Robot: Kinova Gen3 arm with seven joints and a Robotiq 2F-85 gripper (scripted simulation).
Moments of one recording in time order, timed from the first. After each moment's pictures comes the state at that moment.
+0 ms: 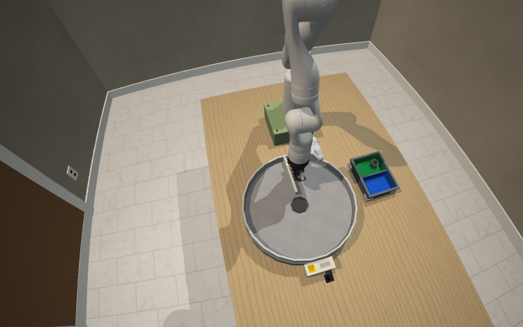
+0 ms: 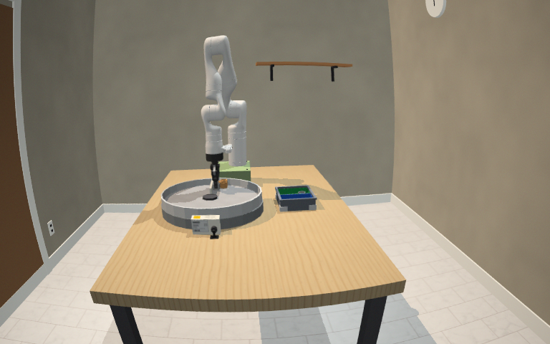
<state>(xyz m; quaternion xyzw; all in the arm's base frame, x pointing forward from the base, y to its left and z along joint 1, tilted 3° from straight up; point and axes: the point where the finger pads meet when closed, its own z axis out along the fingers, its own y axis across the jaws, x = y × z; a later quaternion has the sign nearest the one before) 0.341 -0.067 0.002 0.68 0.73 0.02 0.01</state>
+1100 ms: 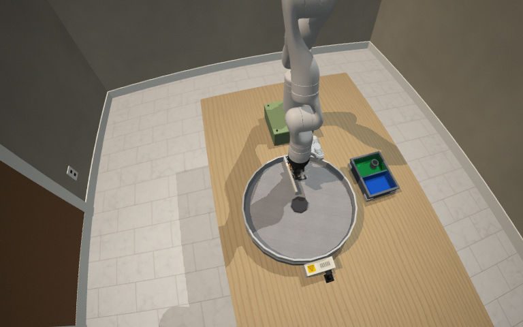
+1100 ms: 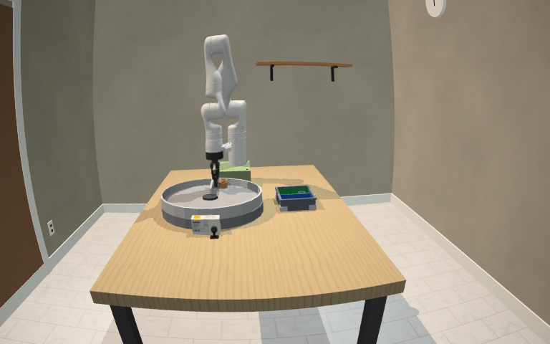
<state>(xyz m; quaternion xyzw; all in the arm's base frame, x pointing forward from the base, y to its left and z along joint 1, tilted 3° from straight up) 0.341 -0.067 0.009 0.68 0.73 0.02 0.01</state>
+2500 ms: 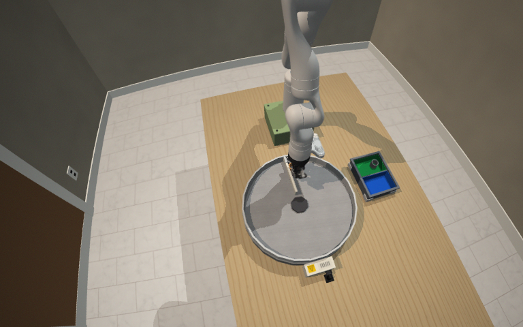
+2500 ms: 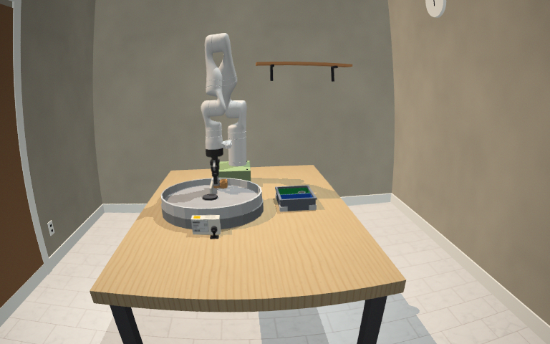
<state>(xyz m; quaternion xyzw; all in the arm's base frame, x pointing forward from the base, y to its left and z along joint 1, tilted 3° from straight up) 0.340 -0.067 0.021 0.68 0.73 0.02 0.01</state>
